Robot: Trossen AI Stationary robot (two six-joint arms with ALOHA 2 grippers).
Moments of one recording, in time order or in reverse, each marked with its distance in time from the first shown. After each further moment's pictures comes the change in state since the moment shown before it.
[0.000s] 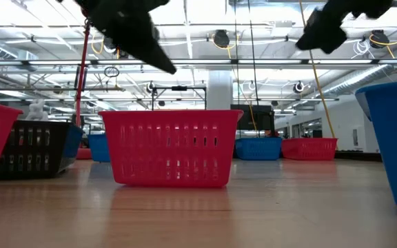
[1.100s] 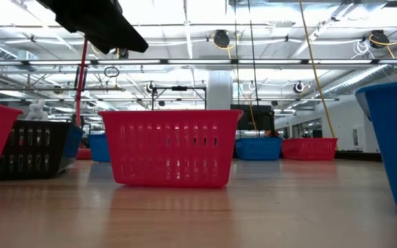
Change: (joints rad) left arm -0.290 -0.019 -0.112 0.181 -0.143 -0.284; right arm 0.362 0.608 0.472 -0.118 0.083 0.607
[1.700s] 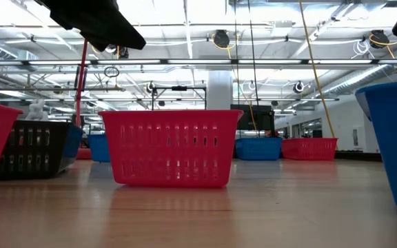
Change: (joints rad) left arm -0.023 0.000 0.001 -0.001 -0.047 -0.021; right arm 0.004 0.042 -0.010 -0.100 0.078 -0.071
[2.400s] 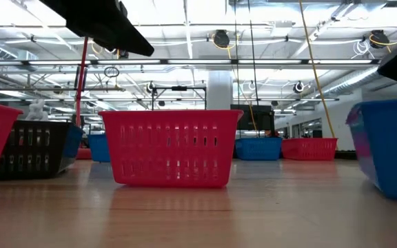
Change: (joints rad) left arm 0.055 0.000 0.001 -0.001 0.000 0.117; right arm -0.046 -0.001 -0.085 0.008 -0.081 -0.032
